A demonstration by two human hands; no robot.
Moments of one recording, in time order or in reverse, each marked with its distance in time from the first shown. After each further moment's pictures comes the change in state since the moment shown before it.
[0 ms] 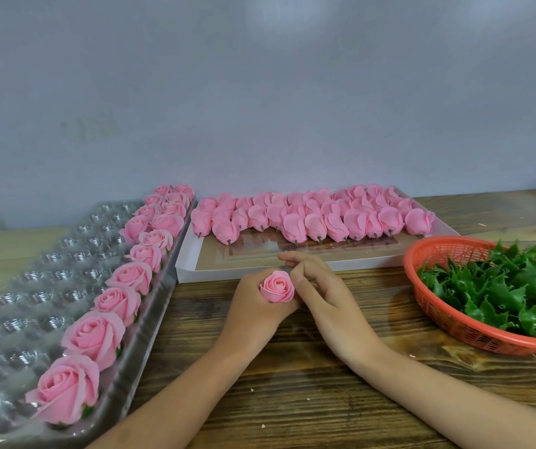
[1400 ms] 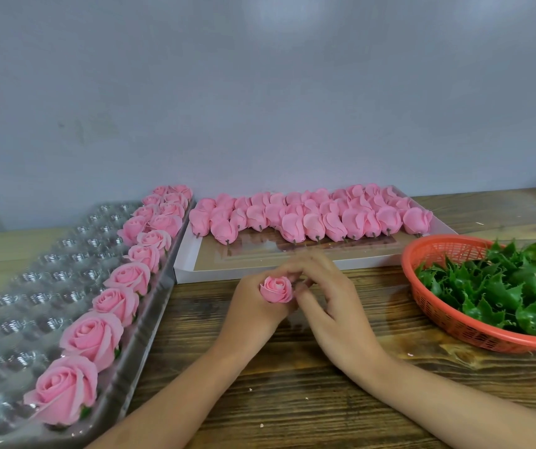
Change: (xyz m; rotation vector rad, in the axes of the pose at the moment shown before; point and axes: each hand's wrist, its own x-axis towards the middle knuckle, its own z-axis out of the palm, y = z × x) left_hand 0.001 -0.002 0.000 0.059 -0.036 0.002; right_hand -0.007 -0.010 -0.001 -0.235 0.069 -0.290
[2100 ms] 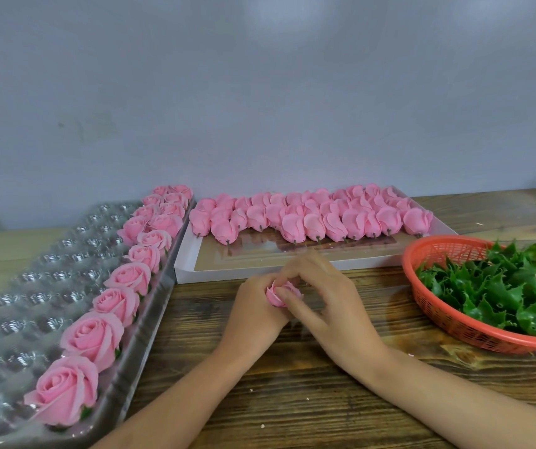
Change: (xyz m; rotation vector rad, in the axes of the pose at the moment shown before) left_hand 0.004 -0.010 0.001 0.269 -0.028 0.037; right_hand 0.002 0.005 -0.004 -0.145 -0.066 -0.137
